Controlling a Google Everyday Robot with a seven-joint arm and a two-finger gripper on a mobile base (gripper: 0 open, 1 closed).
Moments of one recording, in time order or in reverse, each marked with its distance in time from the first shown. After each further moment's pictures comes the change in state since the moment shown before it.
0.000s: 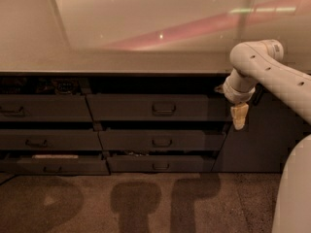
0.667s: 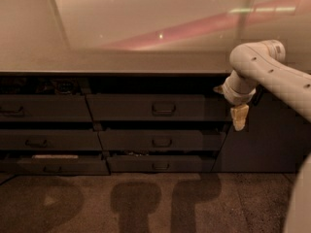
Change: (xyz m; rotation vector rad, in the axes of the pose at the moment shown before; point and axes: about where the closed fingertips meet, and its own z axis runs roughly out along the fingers) arm -0.009 0.009 -0.012 0.029 0.011 -0.014
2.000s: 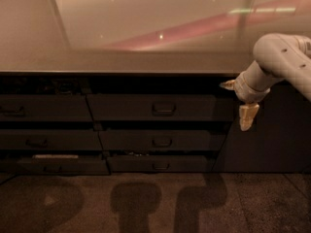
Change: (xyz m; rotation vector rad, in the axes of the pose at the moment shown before) arm -0.004 0.009 -0.039 0.050 -0.144 0.035
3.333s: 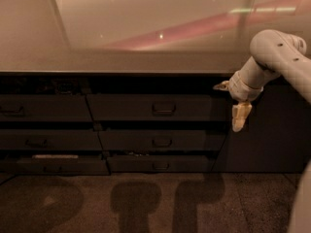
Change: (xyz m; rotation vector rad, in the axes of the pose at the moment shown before) arm -0.018 0.003 0.010 -0.084 -0.118 0.069
